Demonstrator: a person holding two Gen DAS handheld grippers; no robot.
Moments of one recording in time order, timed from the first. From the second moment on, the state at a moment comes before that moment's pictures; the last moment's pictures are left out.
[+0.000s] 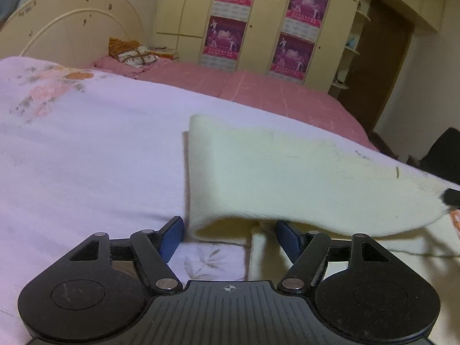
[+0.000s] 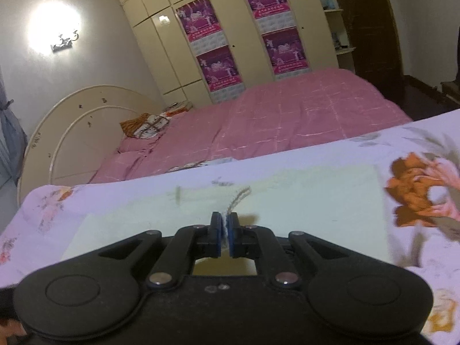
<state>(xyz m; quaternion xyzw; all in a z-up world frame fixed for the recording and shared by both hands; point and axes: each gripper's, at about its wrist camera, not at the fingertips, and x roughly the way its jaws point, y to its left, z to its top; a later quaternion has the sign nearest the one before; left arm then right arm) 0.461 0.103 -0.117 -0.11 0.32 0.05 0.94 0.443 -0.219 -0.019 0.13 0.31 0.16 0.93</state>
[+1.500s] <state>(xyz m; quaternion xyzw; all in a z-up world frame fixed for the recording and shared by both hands) 0.425 0.117 -0.071 -0.08 0.28 0.00 0.96 0.407 -0.308 -0.045 0.08 0.32 0.05 0.94</state>
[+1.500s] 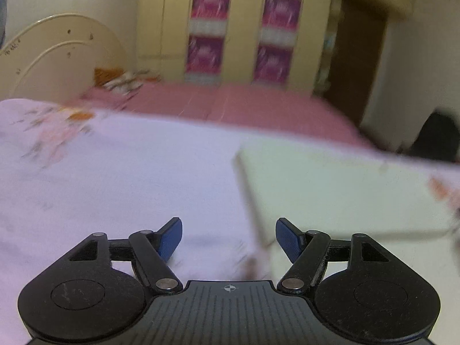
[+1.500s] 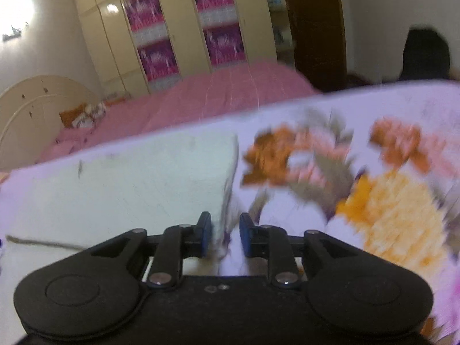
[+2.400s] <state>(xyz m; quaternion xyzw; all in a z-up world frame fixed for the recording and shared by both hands) 0.560 0.074 -0.091 -0.02 0.32 -0.07 0.94 0.469 -0.278 -0.068 0.01 0.33 0.08 0.94</state>
